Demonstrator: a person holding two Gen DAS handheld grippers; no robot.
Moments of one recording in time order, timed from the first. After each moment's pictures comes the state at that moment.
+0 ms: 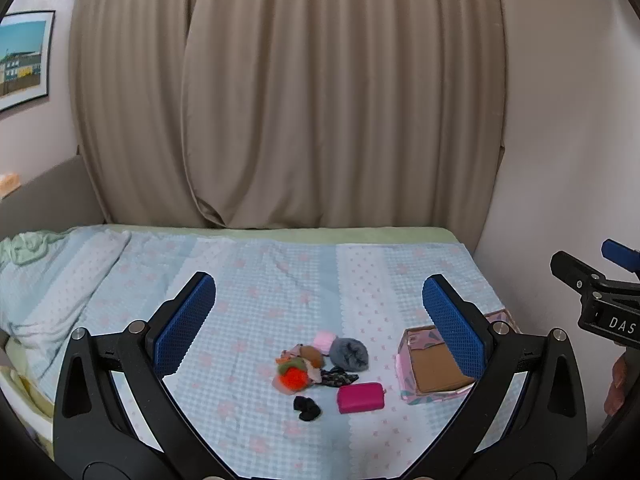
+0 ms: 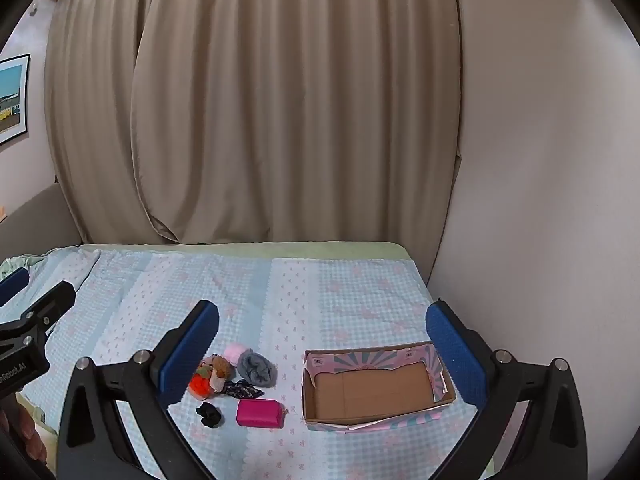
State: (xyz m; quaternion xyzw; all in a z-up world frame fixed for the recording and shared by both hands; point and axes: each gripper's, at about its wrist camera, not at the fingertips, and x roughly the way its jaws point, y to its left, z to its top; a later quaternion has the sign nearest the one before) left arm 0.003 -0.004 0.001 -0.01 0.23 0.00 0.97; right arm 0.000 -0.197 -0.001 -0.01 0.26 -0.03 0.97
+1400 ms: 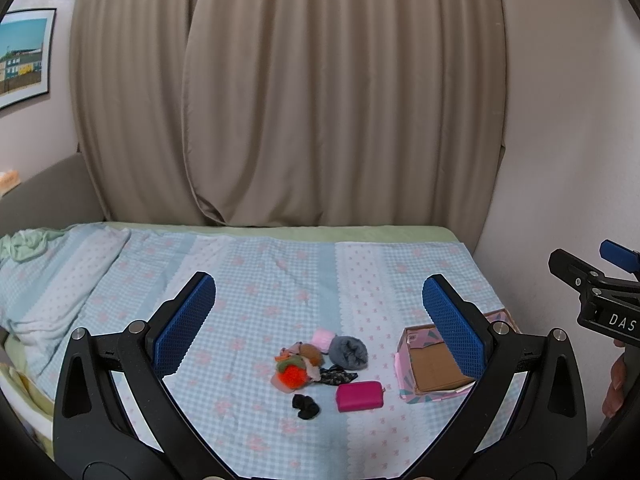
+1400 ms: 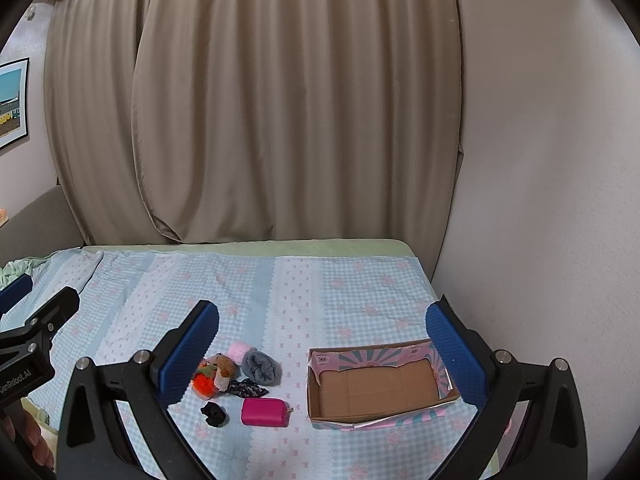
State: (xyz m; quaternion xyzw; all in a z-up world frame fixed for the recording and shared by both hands) left arm 0.005 -0.008 -0.006 -0.01 0.23 0.00 0.97; right arm -0.006 -0.193 -0.002 -0.01 0.26 -0.03 0.96
